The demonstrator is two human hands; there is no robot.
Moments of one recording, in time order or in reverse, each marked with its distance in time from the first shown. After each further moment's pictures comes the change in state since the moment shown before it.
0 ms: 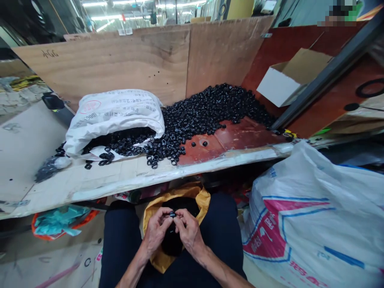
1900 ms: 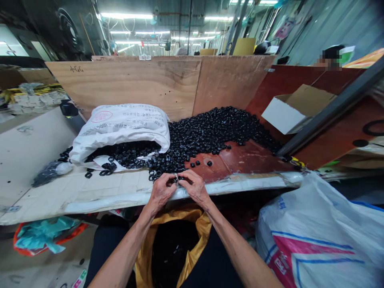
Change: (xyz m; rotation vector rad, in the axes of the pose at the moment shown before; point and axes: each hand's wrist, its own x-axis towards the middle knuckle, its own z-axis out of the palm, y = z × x) left_hand 0.168 0.079 0.001 0.481 0.208 0.591; right_hand 0.202 -0.065 -0.063 -0.163 -0.028 -0.555
